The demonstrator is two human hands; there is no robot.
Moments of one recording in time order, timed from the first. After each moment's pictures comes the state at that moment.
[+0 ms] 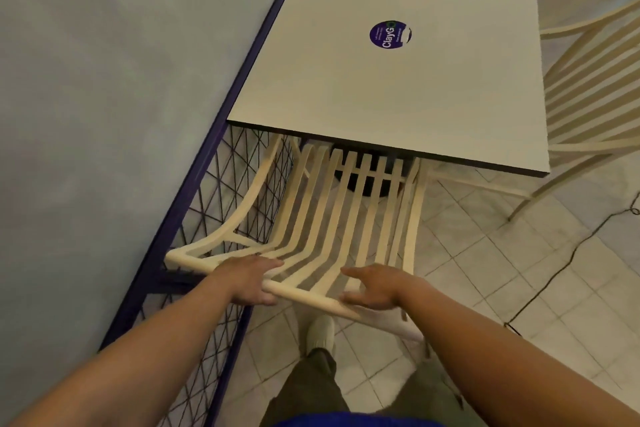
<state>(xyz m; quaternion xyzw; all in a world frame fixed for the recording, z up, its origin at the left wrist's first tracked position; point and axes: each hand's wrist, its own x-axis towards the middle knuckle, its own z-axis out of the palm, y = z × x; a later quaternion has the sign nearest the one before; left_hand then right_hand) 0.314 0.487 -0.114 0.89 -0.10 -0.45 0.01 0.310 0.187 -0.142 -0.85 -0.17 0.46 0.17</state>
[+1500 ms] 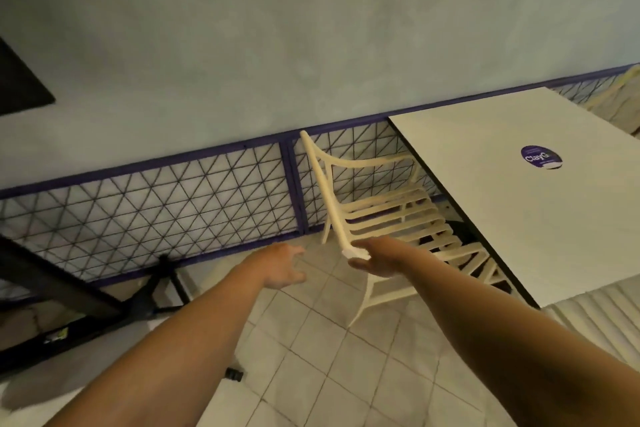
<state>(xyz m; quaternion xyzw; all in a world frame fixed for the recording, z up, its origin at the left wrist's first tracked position) 0.037 0.110 -0.003 0.85 0.41 -0.20 0.25 0.260 0.004 -0.015 -0.76 -0.58 0.31 -0.04</state>
